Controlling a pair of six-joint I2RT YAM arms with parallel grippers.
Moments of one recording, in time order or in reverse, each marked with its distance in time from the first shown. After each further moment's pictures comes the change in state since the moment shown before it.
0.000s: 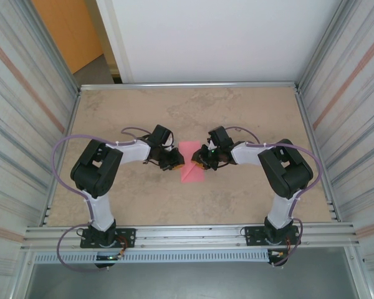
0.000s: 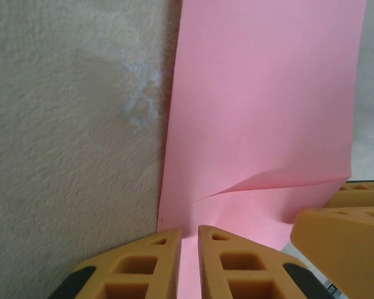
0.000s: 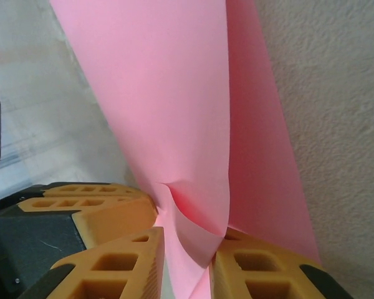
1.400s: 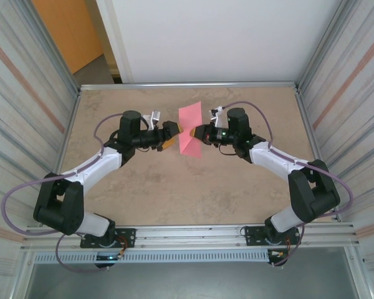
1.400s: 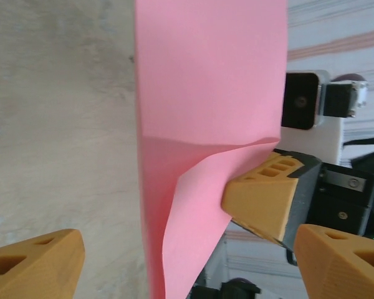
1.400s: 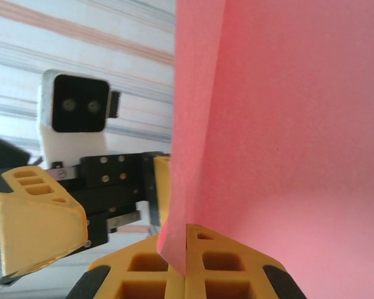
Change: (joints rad) left arm 0.137 -0.444 -0.142 0.389 0.266 -0.187; right arm -0.079 -0.302 -0.001 0.285 -0.222 -0.081
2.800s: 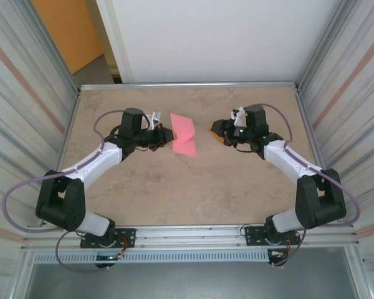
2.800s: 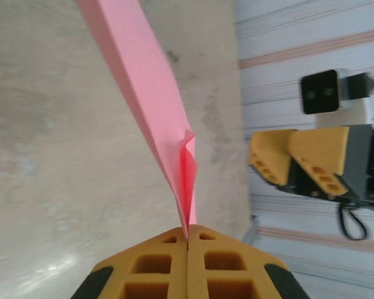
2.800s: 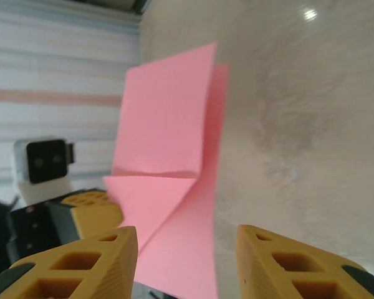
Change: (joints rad) left arm 0.010 0.028 0.110 -0.311 -0.111 0.212; right arm -0.187 -0.087 0.005 -0.337 0.068 -0.030
